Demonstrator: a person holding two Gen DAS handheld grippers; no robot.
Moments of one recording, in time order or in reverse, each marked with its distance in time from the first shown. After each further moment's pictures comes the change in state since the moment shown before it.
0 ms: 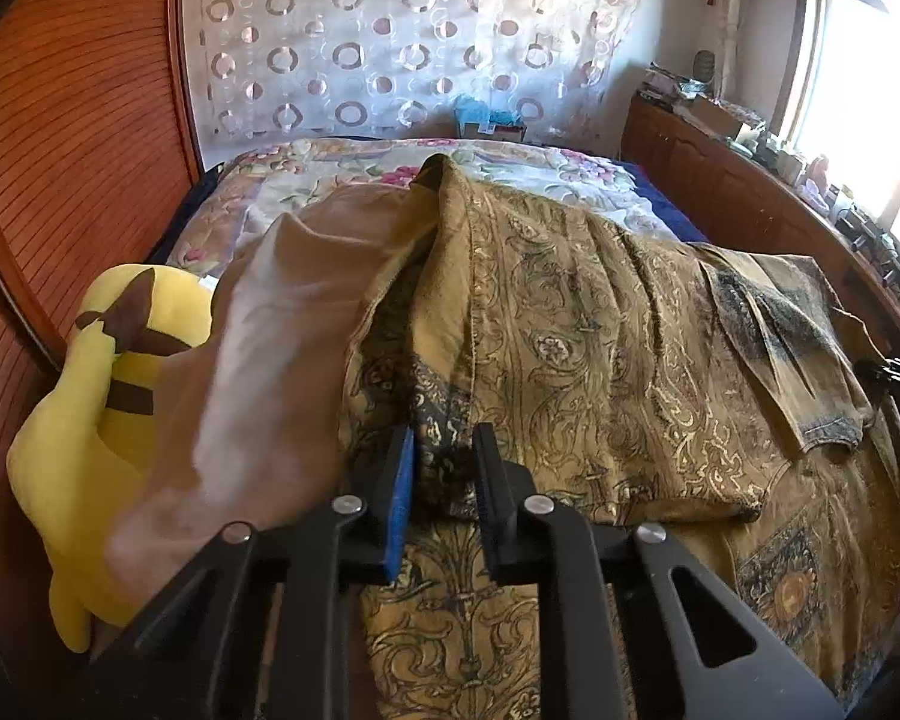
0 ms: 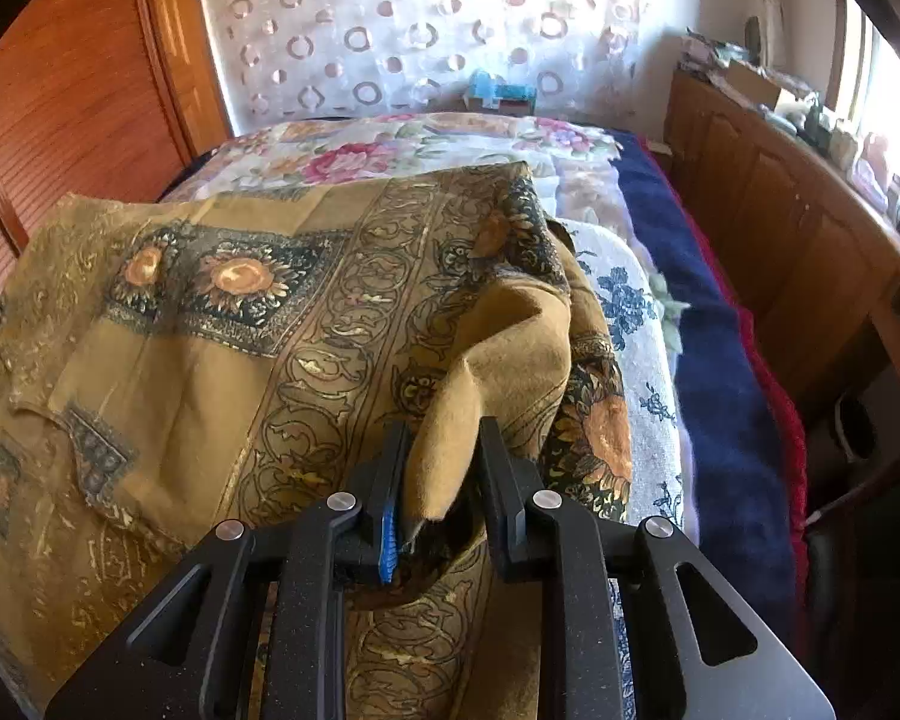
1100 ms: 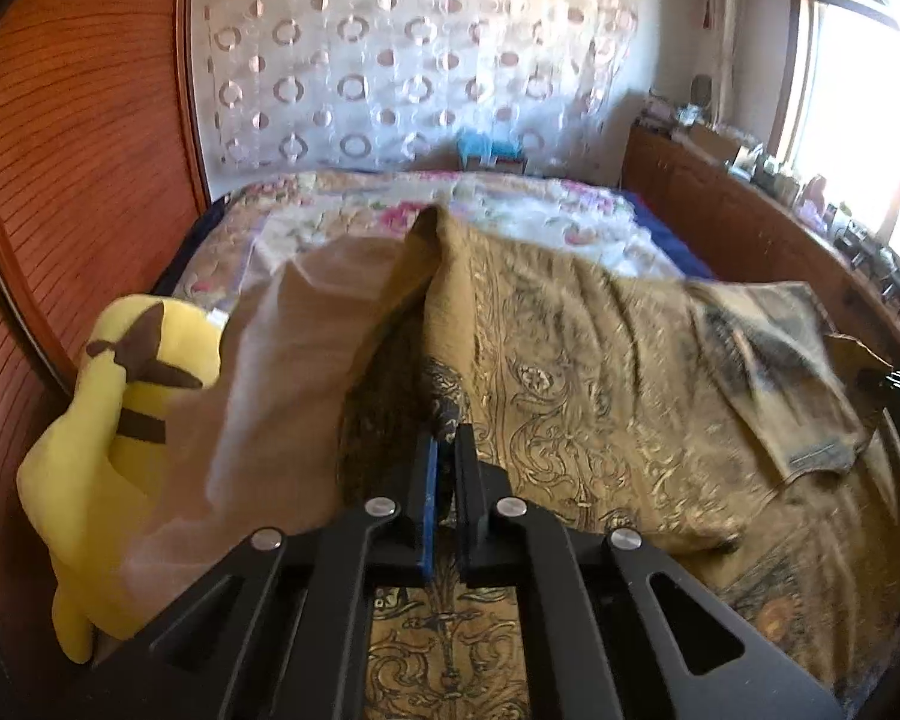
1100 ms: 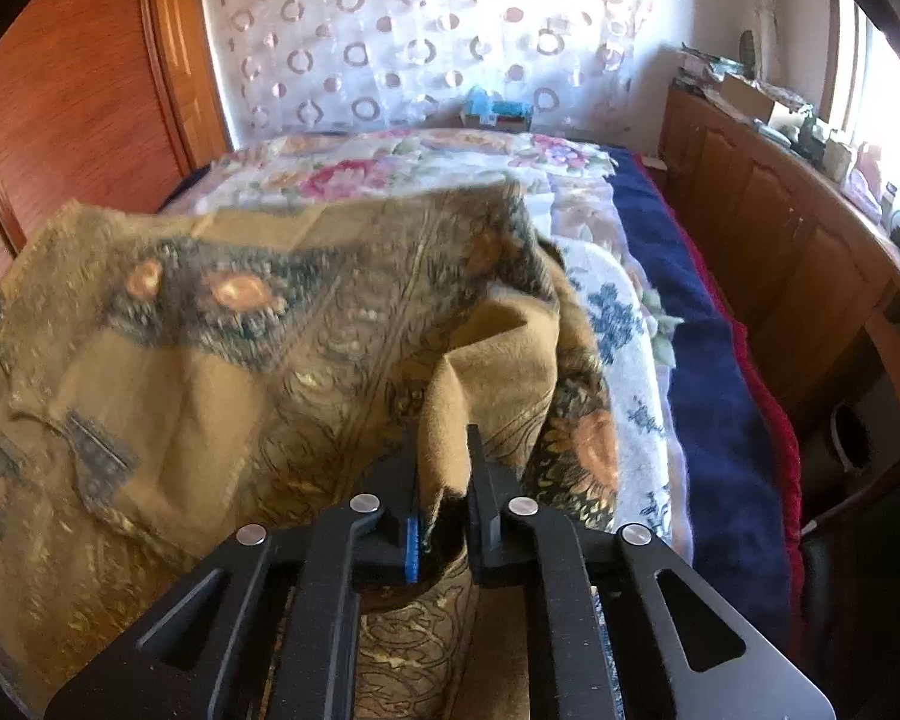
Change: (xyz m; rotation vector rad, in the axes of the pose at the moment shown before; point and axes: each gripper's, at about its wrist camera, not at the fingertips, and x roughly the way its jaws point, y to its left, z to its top) left arm -0.016 -0.001 0.010 0.003 -0.093 0.006; right arm -0.015 -0.007 0.000 0.014 -0.059 -0.007
